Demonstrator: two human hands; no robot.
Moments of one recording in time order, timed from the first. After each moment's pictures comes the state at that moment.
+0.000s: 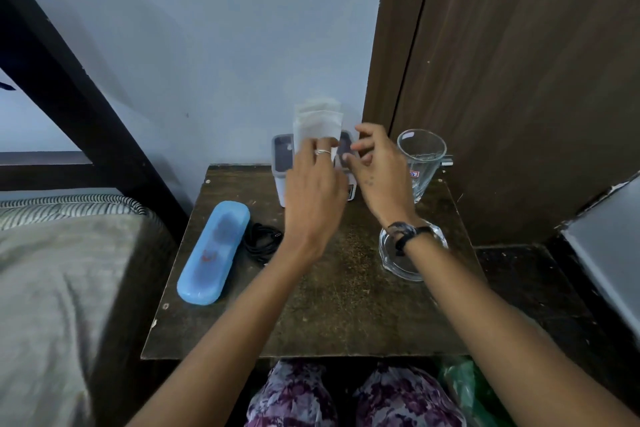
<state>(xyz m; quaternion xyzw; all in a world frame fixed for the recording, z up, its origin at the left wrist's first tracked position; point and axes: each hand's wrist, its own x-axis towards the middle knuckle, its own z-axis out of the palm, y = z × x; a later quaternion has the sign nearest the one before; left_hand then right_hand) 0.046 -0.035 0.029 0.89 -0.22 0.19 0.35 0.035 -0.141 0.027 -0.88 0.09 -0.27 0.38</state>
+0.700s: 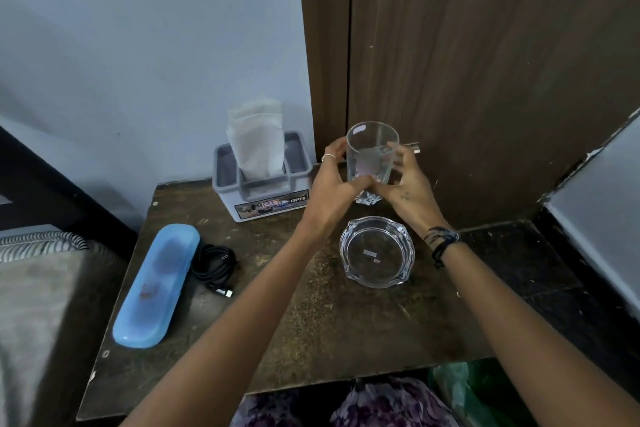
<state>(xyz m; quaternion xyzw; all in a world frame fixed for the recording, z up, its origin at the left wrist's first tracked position) 0.059 -0.125 -0.005 0.75 -0.22 -0.17 0.60 0.008 -0.249 -0.026 -0.79 0.17 -0.16 0.56</state>
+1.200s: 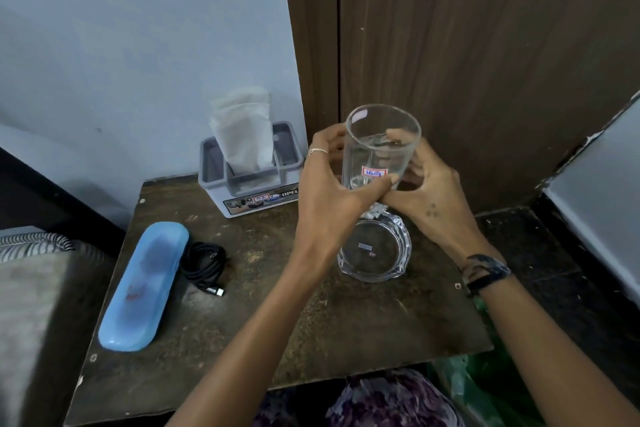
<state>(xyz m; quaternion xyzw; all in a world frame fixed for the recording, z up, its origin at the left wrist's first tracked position) 0.013 -0.110 0.025 0.74 -0.23 -0.05 0.63 -0.042 -0.237 0.011 -0.80 0.11 -0.19 0.55</state>
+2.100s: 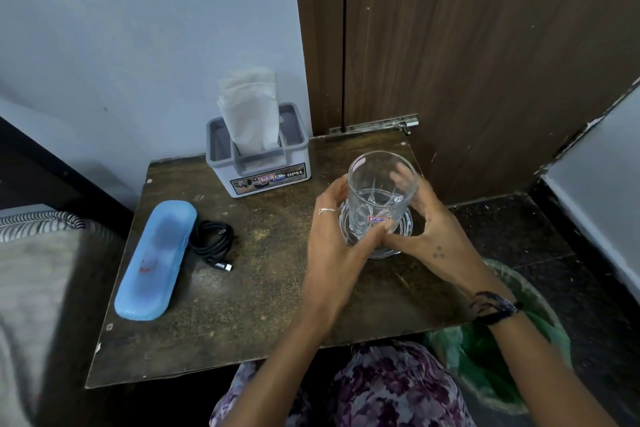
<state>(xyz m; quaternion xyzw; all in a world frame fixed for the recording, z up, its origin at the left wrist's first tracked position) -0.037 -0.078 -0.026 0.78 -0.20 -0.09 0.59 -0.086 -0.222 -0.033 -0.82 0.13 -0.08 0.55</state>
